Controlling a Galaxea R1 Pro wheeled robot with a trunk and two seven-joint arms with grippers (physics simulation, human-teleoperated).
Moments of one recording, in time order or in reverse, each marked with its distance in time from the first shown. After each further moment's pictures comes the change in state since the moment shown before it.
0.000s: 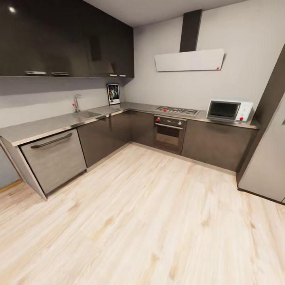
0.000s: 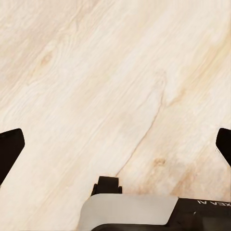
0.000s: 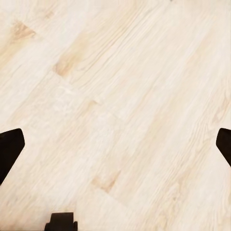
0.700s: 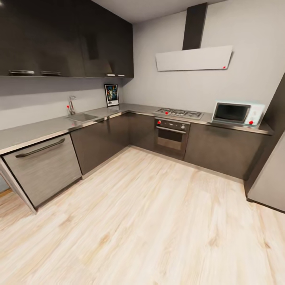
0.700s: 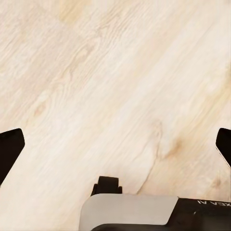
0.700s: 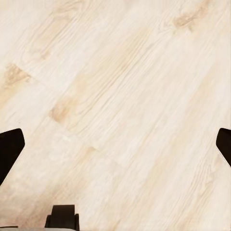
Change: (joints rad) left arm 0.000 0.000 0.000 0.000 0.000 0.000 0.000; right arm 0.000 0.002 0.000 0.024 0.000 -0.001 0.000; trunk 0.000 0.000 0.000
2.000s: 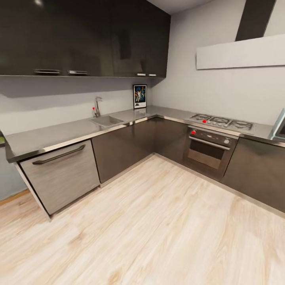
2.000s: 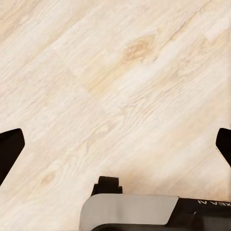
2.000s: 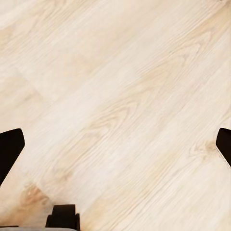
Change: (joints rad) left arm 0.000 0.000 0.000 0.000 -0.001 0.000 0.000; right arm 0.001 0.002 0.000 0.000 0.000 0.000 -0.001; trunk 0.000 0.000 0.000
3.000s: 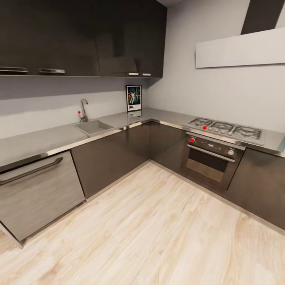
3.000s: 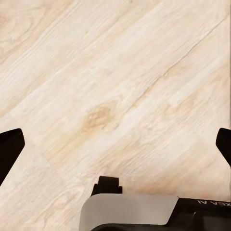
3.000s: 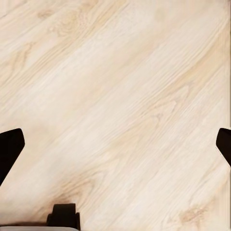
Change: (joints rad) left arm 0.000 0.000 0.000 0.000 0.000 0.000 0.000; right arm 0.000 0.000 0.000 0.003 0.000 0.000 0.000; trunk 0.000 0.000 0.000
